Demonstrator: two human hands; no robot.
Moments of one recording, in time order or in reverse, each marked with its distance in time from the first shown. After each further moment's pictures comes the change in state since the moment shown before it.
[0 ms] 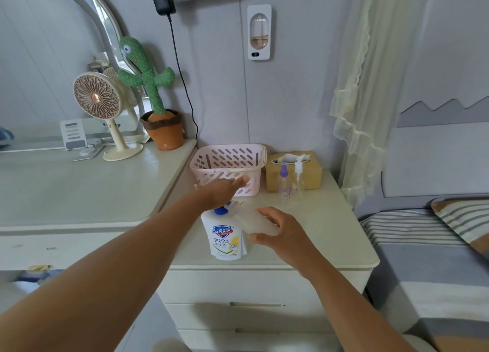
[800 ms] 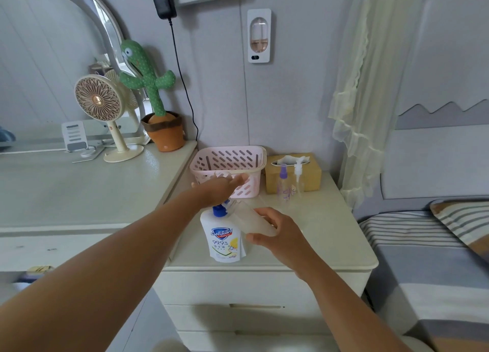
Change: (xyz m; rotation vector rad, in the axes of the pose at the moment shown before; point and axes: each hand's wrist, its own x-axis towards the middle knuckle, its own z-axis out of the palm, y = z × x) left_hand 0.007 -0.003 -0.008 0.032 0.013 0.039; right_hand 0.001 -0.003 0.002 0.028 0.000 -0.007
